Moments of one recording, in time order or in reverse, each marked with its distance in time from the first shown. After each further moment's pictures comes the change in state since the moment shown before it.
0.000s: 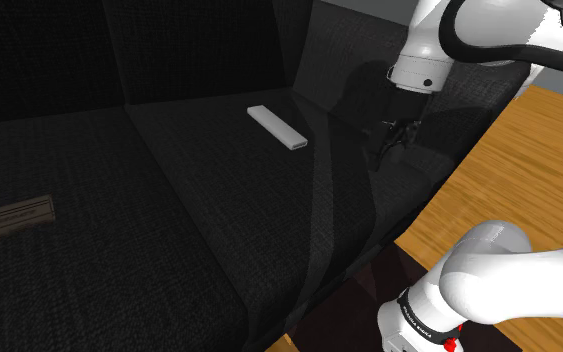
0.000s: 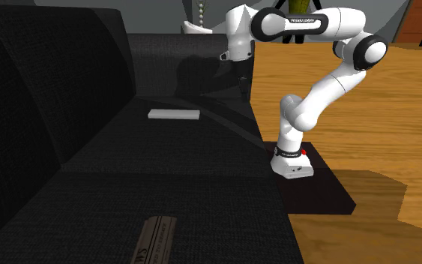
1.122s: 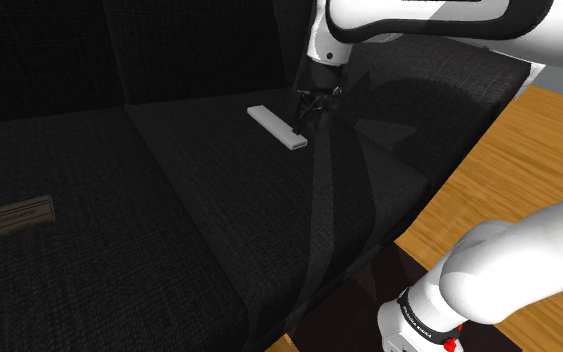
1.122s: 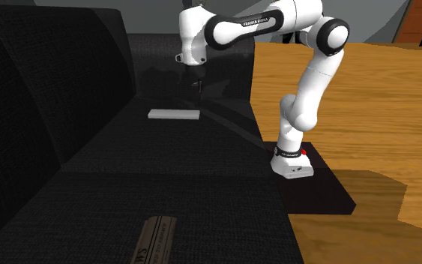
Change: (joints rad) arm 0.006 0.526 0.108 0.367 -0.047 0.265 0.086
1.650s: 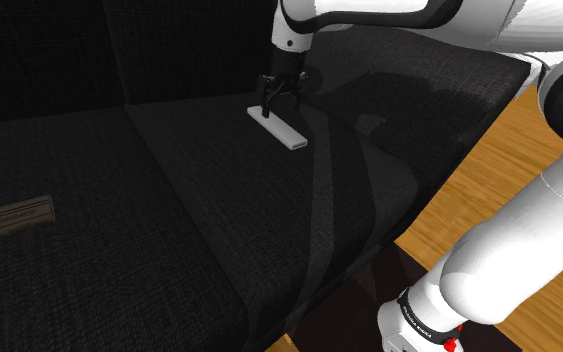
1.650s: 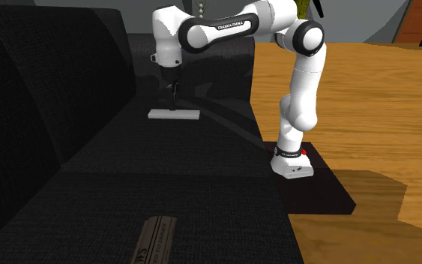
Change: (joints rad) arm 0.009 0.273 0.039 0.285 -0.076 0.032 0.060
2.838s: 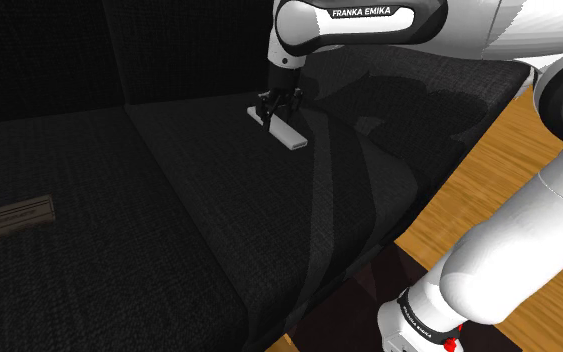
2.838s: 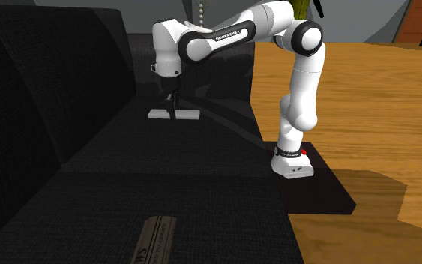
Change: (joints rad) arm 0.000 0.015 0.001 -0.075 -0.006 0.094 0.004
